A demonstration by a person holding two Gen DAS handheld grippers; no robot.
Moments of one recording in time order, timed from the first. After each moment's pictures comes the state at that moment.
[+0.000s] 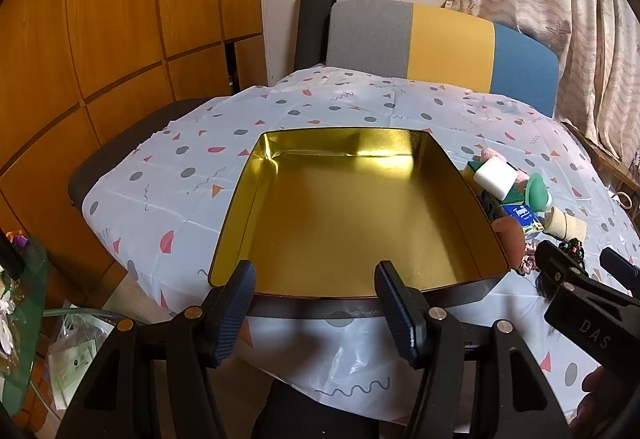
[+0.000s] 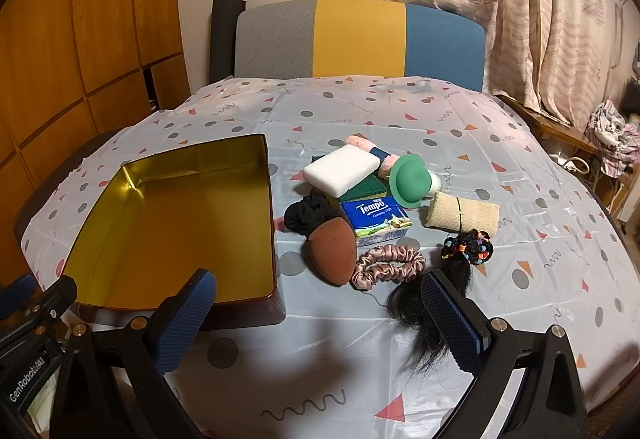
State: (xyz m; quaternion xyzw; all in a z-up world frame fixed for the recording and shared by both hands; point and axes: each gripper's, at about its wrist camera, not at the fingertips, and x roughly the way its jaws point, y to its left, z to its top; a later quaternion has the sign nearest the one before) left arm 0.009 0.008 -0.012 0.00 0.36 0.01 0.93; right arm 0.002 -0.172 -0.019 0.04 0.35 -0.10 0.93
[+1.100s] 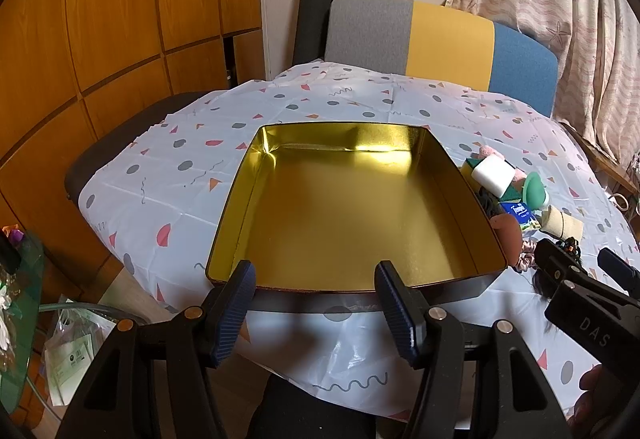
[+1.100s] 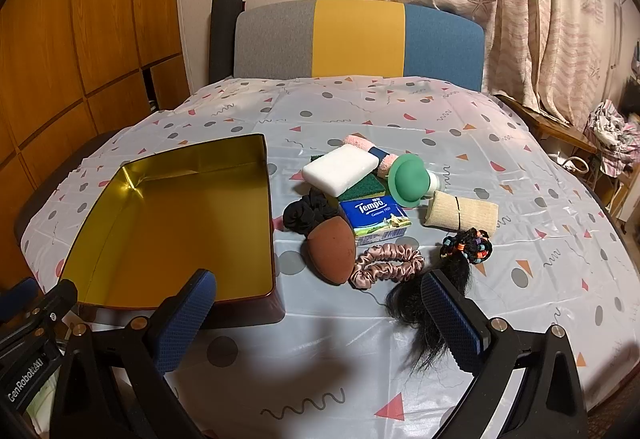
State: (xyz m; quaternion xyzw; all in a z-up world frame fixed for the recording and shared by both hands) left arm 0.008 0.008 -0.013 -0.01 0.37 0.00 0.93; right arm 0.000 -0.173 -0.016 0.04 0.35 -0.10 0.93
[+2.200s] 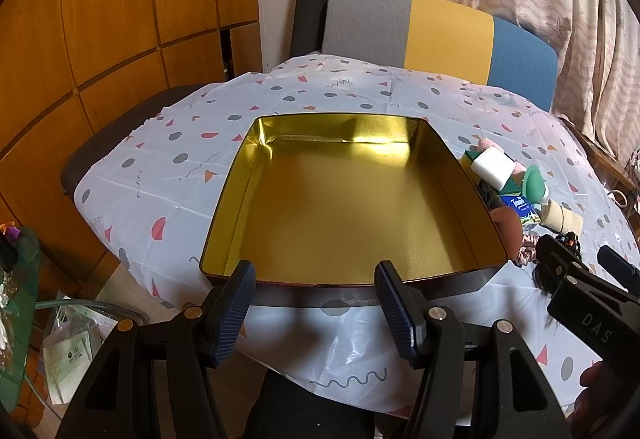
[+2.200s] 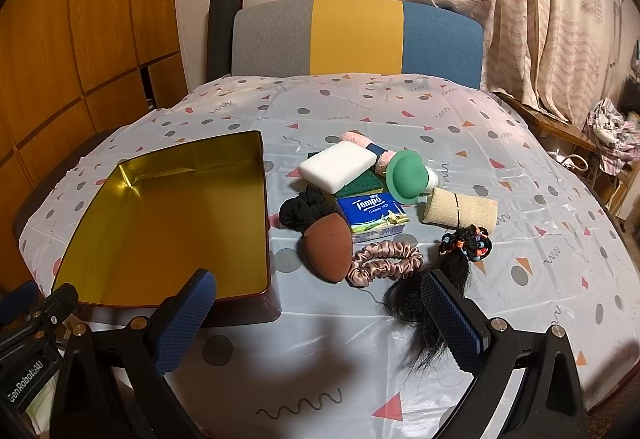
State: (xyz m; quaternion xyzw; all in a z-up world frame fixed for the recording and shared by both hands) left arm 0.012 0.008 -0.019 -0.01 0.39 0.00 0.92; right arm 0.001 -0.175 -0.021 0.04 0.36 -0.10 0.93
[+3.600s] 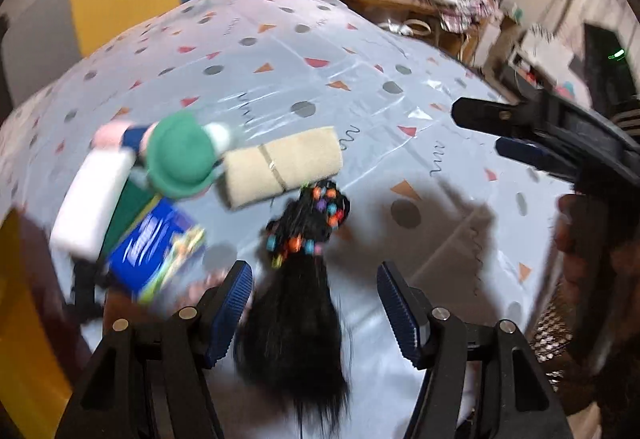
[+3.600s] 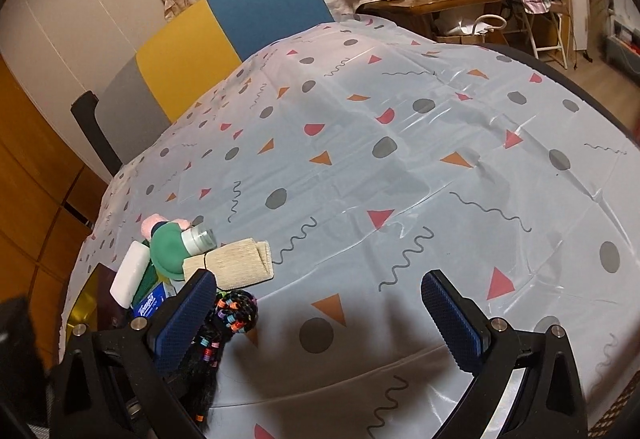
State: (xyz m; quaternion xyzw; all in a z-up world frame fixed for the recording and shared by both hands) left arm 0.075 -0.320 -0.054 0.20 0.46 -0.42 0.76; right arm -0.030 -0.499 -0.037 0.30 0.35 -0.20 0.86
